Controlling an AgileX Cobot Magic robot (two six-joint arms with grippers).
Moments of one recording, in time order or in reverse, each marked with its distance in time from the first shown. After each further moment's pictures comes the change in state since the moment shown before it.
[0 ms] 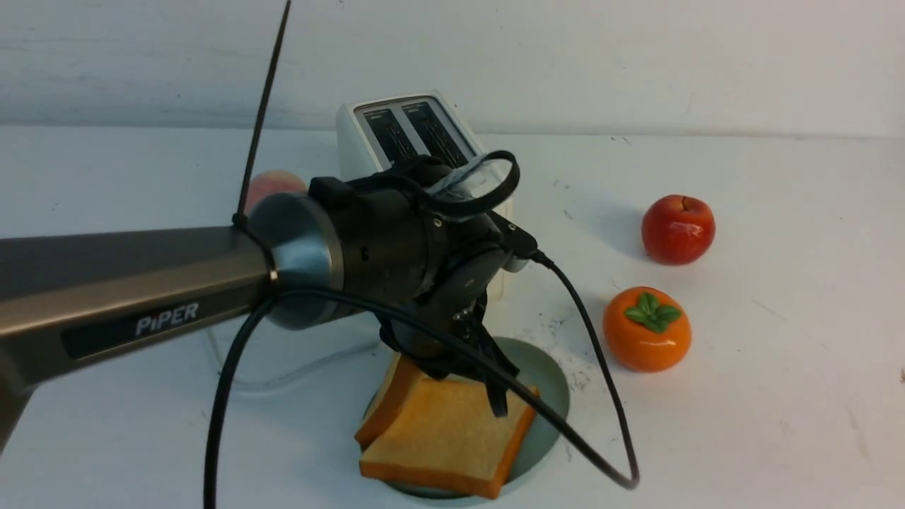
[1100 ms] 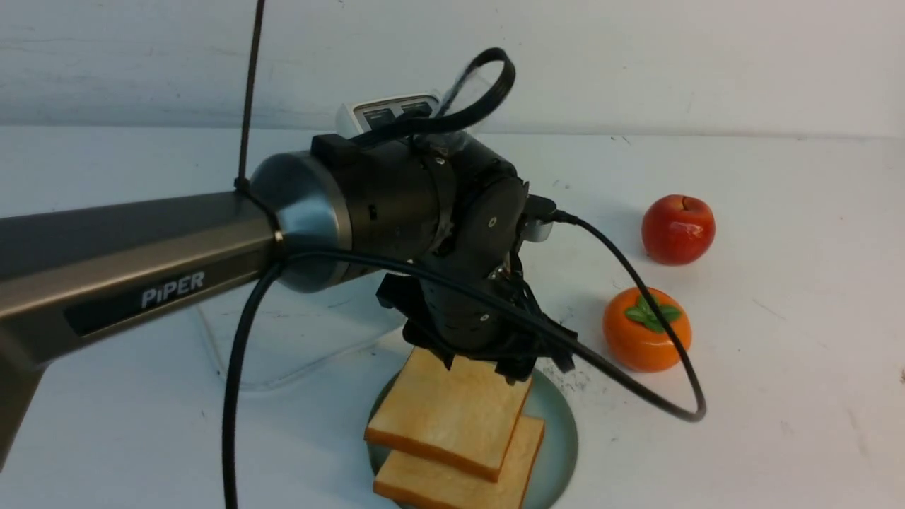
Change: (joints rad) right arm 0.000 0.000 0.000 0.016 0.000 0.000; left arm 0.000 0.012 -0.123 -0.258 0.059 -0.058
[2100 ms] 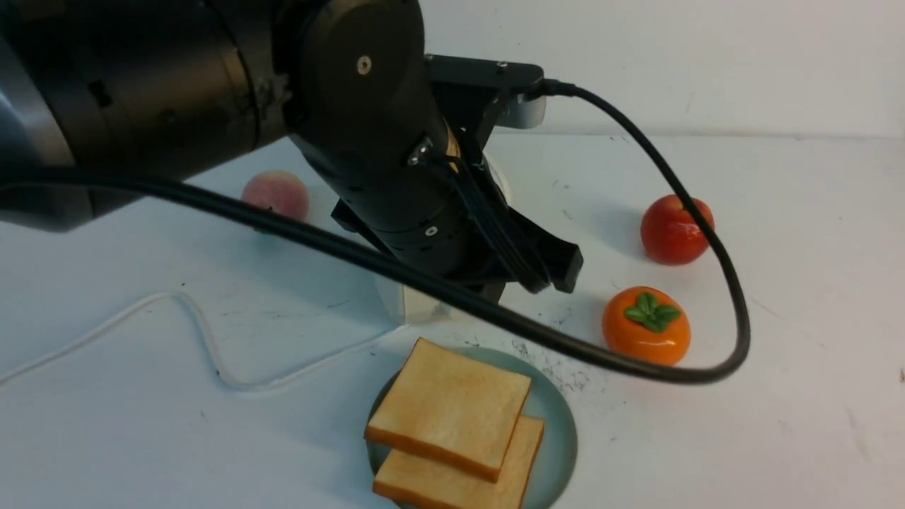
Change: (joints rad) right arm 0.000 0.000 0.268 0.438 -0.305 -0.202; left arm 0.000 -0.281 0.000 -0.122 0.074 0.133
